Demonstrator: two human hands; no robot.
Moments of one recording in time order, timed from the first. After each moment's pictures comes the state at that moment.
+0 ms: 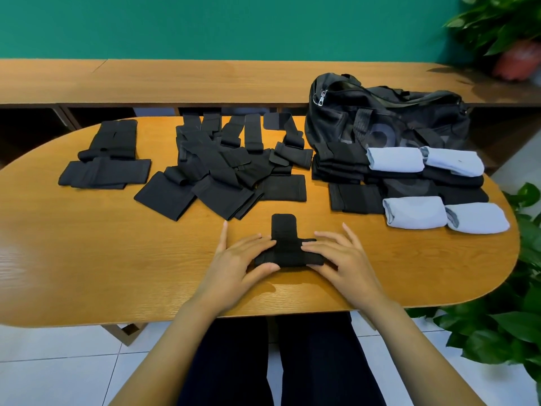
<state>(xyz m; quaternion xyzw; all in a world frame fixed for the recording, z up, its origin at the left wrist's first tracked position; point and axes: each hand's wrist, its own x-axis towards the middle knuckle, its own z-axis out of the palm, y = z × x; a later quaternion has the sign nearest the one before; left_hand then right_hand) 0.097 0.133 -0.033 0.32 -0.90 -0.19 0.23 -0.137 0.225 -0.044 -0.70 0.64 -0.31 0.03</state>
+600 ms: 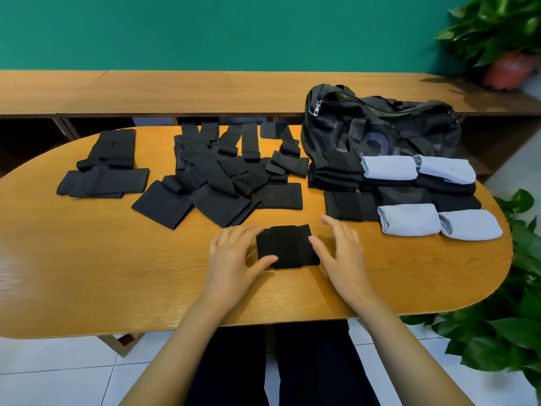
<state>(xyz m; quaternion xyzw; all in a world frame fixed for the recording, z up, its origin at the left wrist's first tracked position) 0.079 0.129 -0.025 0.41 -0.84 -0.17 0.30 -0.124 0.209 -0.021 -0.51 0.75 -0.40 0.14</state>
